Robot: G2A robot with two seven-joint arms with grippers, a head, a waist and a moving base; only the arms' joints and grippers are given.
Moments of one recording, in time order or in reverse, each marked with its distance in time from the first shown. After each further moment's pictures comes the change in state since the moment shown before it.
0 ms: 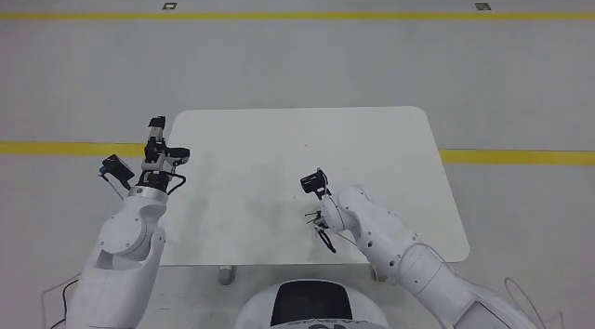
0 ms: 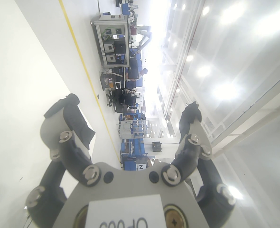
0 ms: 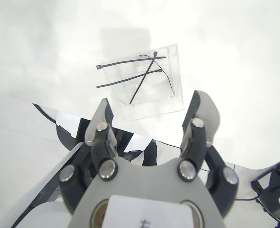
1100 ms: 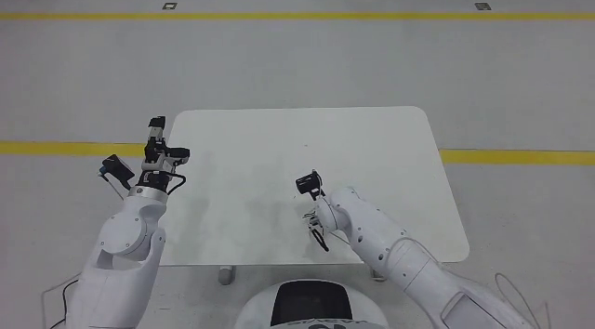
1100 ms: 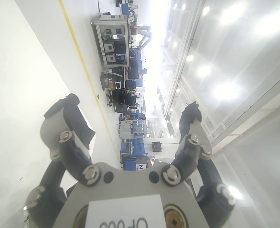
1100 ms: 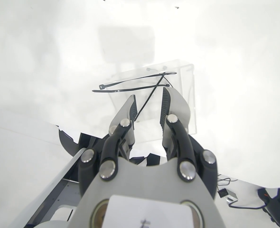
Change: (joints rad) left arm 0.000 0.000 0.000 0.000 0.000 0.000 0.000; right arm 0.038 -0.060 -0.031 0.166 0.052 -0.006 -0.122
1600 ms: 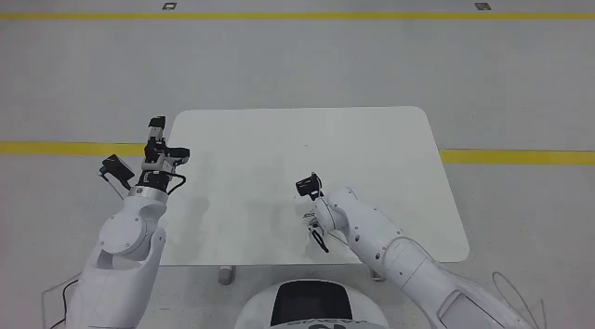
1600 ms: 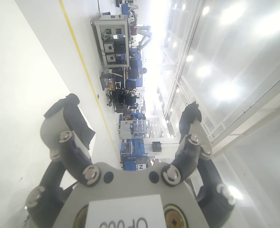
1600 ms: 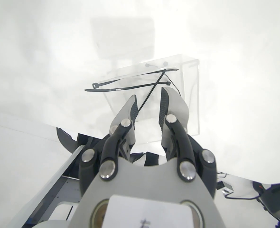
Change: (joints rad) left arm 0.000 0.000 0.000 0.000 0.000 0.000 0.000; right arm 0.011 -0.018 -0.008 0.044 -0.008 -0.001 0.027
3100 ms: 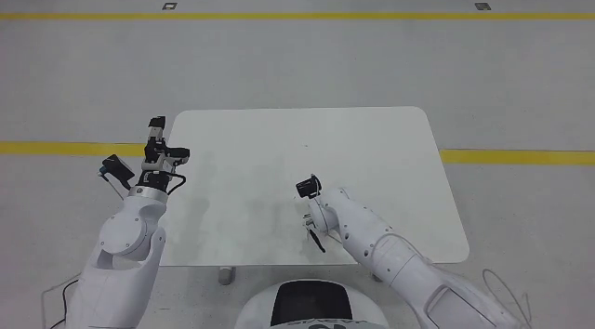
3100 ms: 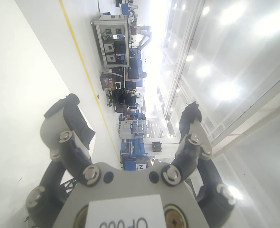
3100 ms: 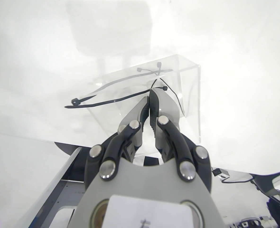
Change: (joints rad) left arm 0.000 0.000 0.000 0.000 0.000 0.000 0.000; right arm 0.020 -0.071 0.011 0.129 -0.067 0.018 0.006
